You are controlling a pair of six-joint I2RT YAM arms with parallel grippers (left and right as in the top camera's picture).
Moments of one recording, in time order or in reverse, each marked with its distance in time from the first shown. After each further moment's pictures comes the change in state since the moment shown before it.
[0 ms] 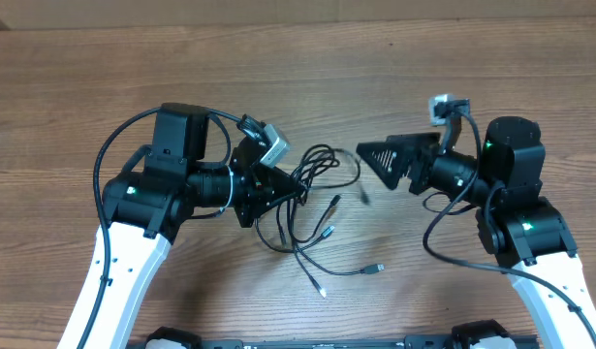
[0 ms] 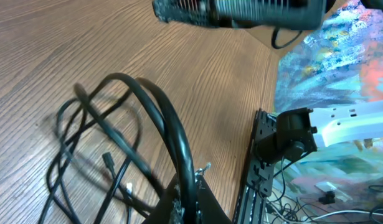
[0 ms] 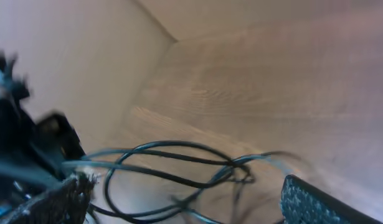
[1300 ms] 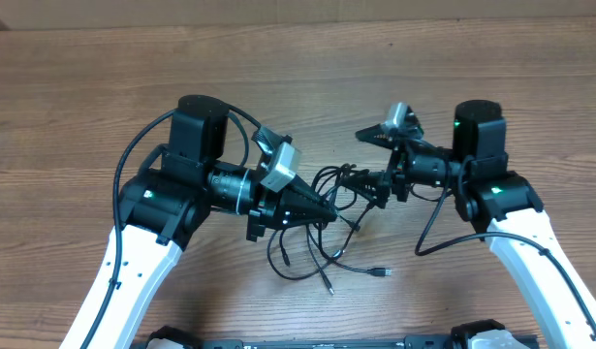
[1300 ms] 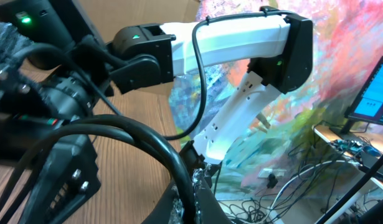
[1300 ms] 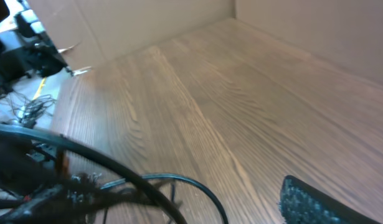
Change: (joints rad) left arm -0.106 0.000 0.000 0.228 0.490 0.071; right arm 0.036 0.213 0.000 0.066 -0.244 -0.674
